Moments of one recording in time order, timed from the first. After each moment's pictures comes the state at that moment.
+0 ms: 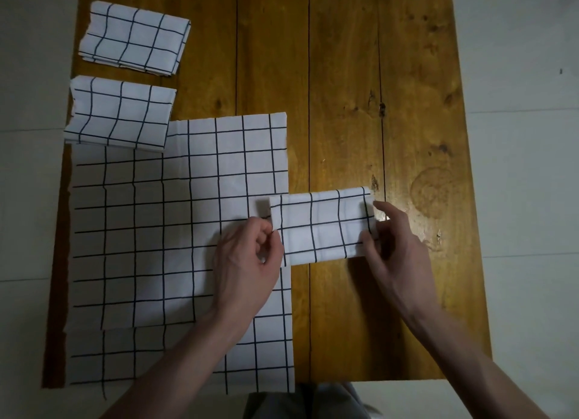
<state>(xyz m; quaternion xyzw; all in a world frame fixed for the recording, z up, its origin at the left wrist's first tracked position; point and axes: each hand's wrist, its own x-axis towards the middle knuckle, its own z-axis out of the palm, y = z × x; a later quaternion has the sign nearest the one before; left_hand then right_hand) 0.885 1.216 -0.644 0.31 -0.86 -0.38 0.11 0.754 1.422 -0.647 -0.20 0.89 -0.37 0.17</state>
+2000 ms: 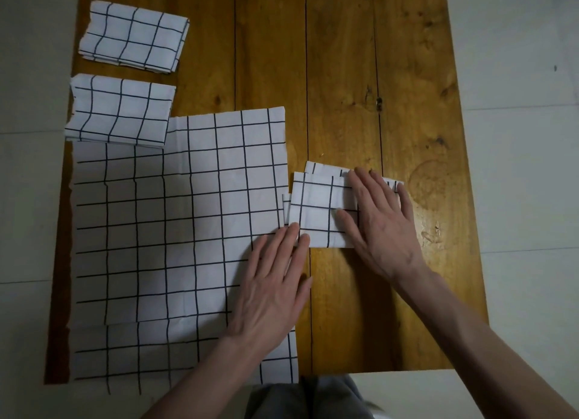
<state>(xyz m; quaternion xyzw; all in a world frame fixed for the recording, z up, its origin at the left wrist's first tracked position) 0.921 1.254 -0.666 0.09 -0.99 -0.07 -0.07 0.731 1.398 -0.668 -0.35 0.92 -0.10 0.12</state>
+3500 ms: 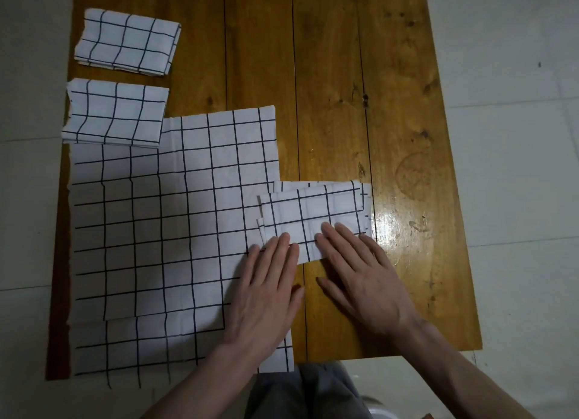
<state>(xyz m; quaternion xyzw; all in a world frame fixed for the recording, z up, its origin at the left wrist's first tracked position) 0.941 1.267 -0.660 0.07 -0.99 -0.05 -0.13 0.806 1.449 -0.673 -0.49 0.86 -0.04 0.14</state>
